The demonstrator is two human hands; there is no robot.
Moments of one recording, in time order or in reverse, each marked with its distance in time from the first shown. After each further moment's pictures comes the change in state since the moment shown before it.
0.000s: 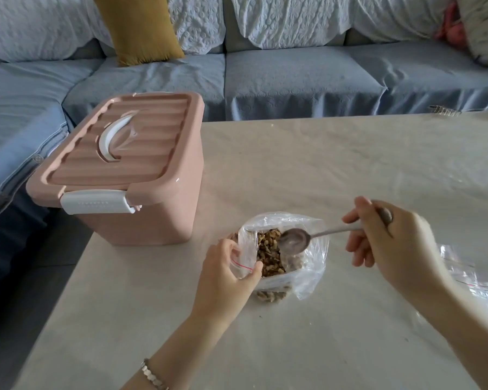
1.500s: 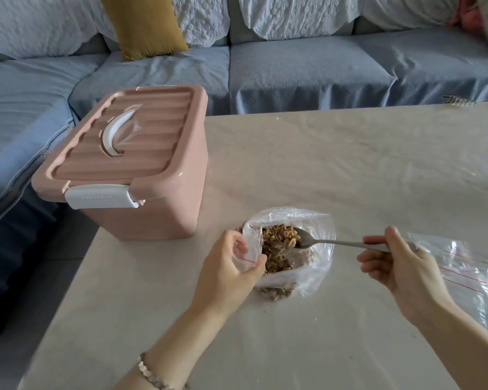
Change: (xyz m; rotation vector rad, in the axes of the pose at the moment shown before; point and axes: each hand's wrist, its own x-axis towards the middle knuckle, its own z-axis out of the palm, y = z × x) left_hand 0.001 0.008 -0.011 -0.077 -0.062 -0.032; right_hand -0.011 0.054 0.002 0.545 0.096 0.620
